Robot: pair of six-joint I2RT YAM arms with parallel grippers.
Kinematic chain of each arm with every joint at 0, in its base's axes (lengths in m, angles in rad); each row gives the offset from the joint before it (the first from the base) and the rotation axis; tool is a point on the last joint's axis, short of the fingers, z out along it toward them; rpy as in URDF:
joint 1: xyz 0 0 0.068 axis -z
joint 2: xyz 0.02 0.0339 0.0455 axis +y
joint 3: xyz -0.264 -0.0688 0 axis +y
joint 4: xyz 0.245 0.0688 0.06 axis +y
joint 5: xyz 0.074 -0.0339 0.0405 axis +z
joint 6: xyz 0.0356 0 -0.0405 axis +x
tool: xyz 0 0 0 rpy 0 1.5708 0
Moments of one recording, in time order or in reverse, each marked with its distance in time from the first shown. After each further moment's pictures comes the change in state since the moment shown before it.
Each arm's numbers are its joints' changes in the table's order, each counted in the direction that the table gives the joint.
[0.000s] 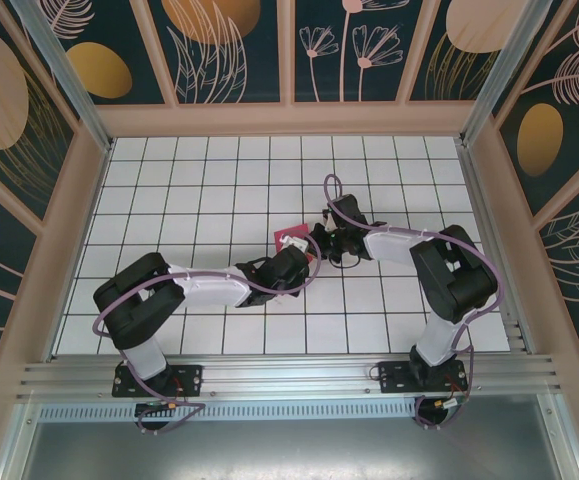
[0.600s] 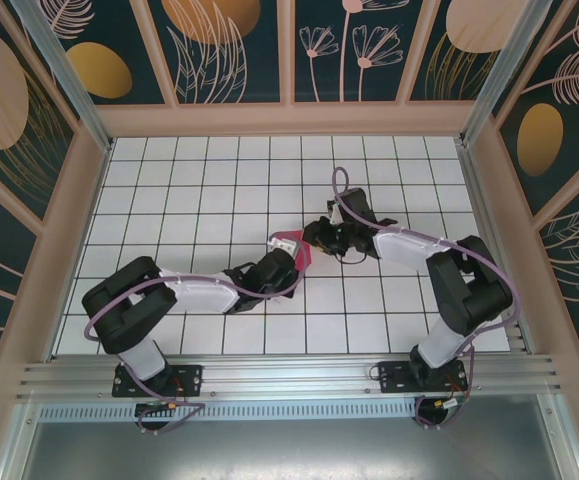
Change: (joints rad) left arm -0.040 -0.071 0.145 -0.179 -0.087 -0.074; right arm 0.031 -0.119 0.002 0.041 -0.007 -0.072
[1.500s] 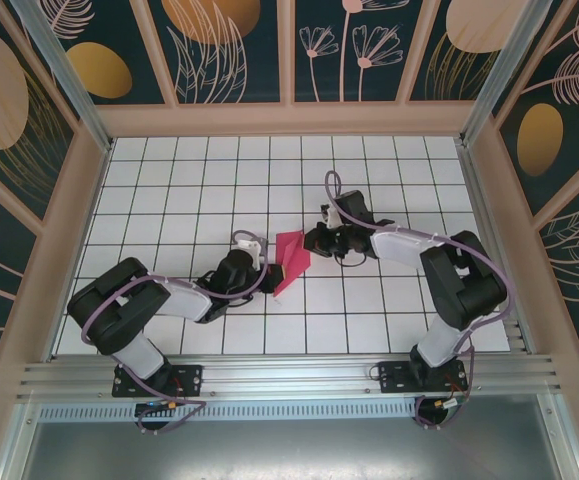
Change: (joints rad) left arm -0.182 -0.038 0.297 -0.519 -0.342 -0.250; right arm -0.007 0.070 -0.003 -0.002 0.085 -0.120
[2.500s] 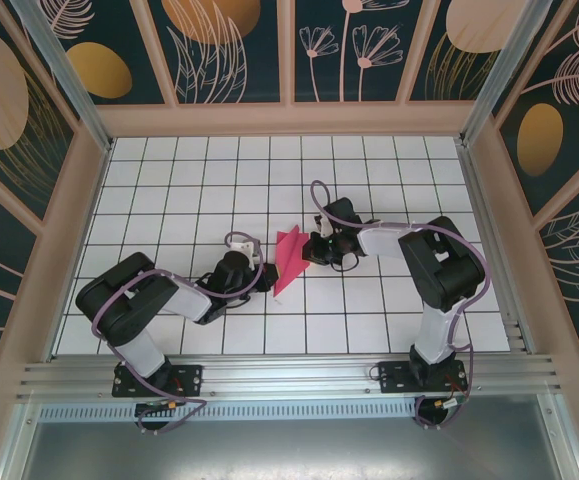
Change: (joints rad) left arm -0.030 0.056 0.023 -0.066 0.031 -0.068; right arm -0.020 0.148 -0.049 0.052 -0.056 -0.071
